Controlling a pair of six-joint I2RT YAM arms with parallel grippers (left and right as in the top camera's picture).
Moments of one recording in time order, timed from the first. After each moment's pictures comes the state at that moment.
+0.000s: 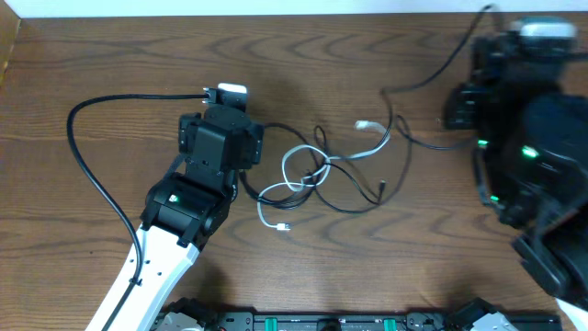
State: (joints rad) left arm -0.43 1.14 1.06 -0.59 -0.41 -0.08; right arm 0.53 1.08 1.56 -0.60 0.55 0.16
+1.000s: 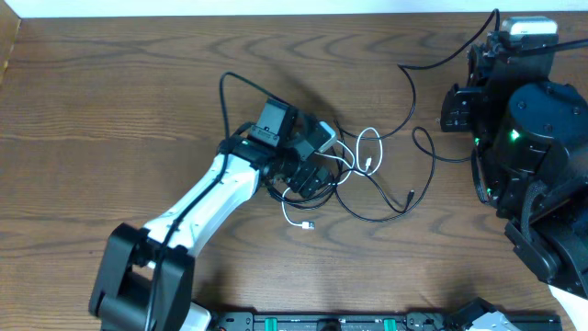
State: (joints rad) left arm -0.47 1.65 1.06 -0.48 0.41 0.30; right arm 0.52 1.13 1.57 -0.71 0.51 0.14
